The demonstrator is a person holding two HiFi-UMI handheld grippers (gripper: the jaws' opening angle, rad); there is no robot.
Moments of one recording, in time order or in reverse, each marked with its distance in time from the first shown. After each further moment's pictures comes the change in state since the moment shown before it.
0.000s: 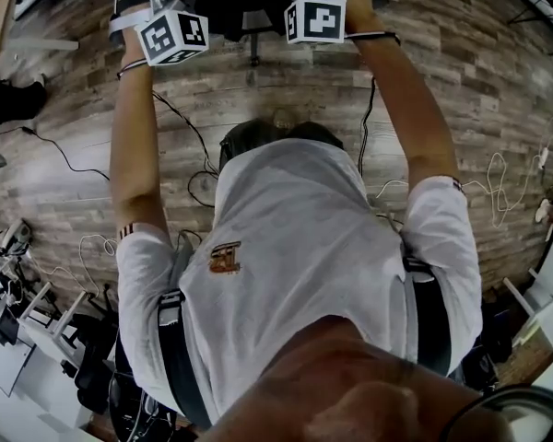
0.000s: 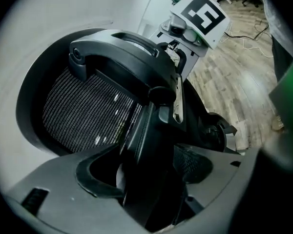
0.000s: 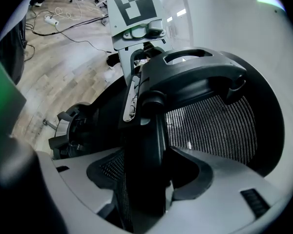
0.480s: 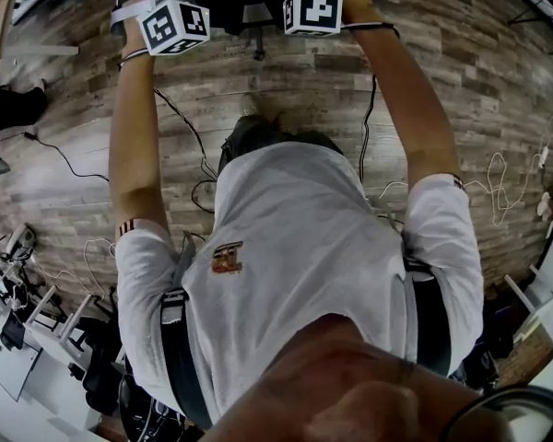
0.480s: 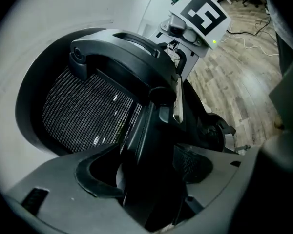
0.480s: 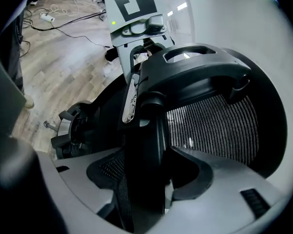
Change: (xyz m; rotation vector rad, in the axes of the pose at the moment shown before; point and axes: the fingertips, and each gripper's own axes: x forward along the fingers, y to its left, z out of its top) left arm 0.054 0.031 -0.028 -0.004 -0.011 -0.014; right arm 0.065 -0.020 -0.005 0.000 0.052 0.020
